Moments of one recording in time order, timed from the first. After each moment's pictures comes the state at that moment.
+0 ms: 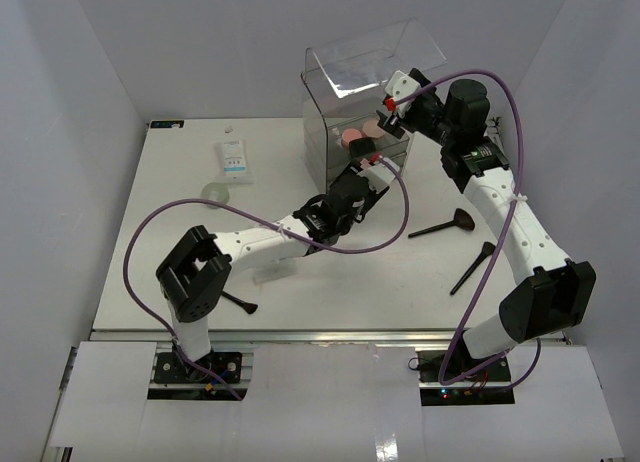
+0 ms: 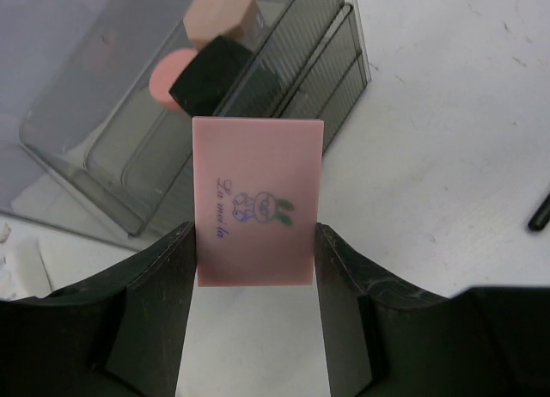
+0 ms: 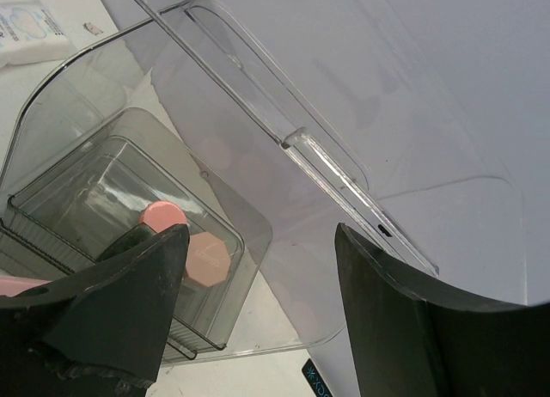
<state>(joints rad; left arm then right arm) -0.95 1.80 1.30 0.22 -0.50 0.25 0.31 1.49 1.50 -0.06 -0.46 -0.76</state>
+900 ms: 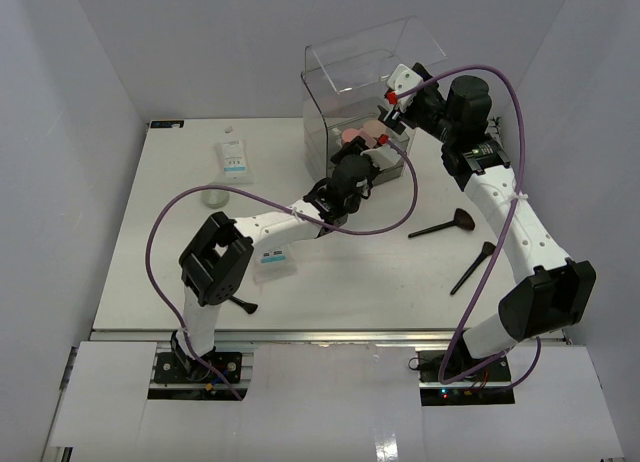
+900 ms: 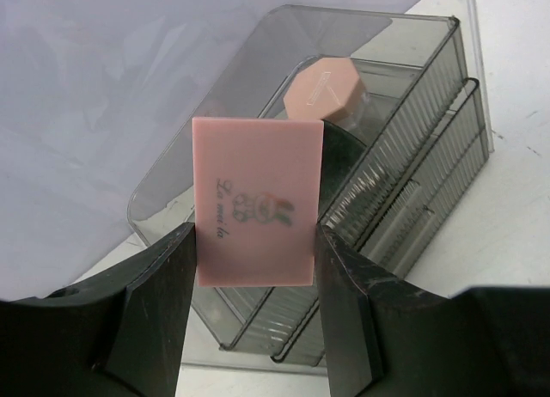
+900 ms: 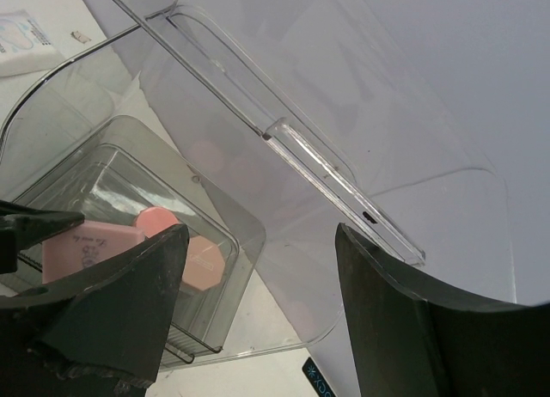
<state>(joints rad) -0.87 2.00 1.51 0.40 -0.57 0.54 0.31 1.50 1.53 -0.06 -0.43 -0.73</state>
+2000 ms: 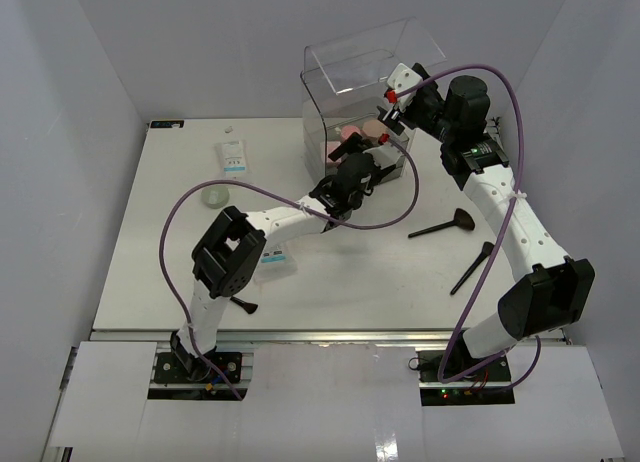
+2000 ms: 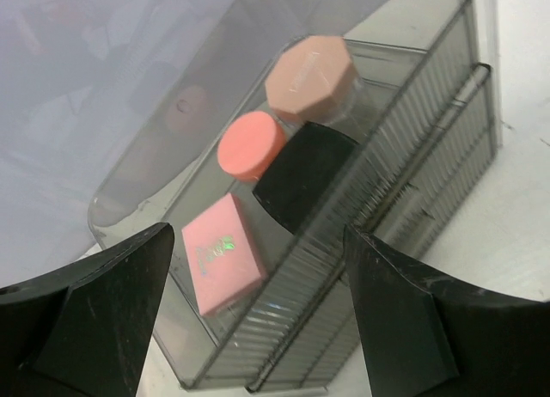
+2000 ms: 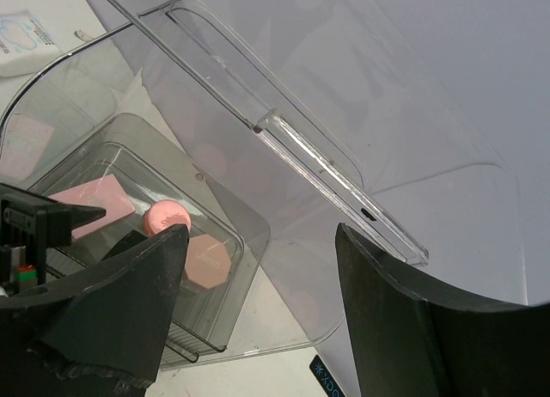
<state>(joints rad) -0.86 2.09 1.58 0.37 -0.55 0.51 0.31 1.51 1.53 -0.06 -0.43 -0.71</state>
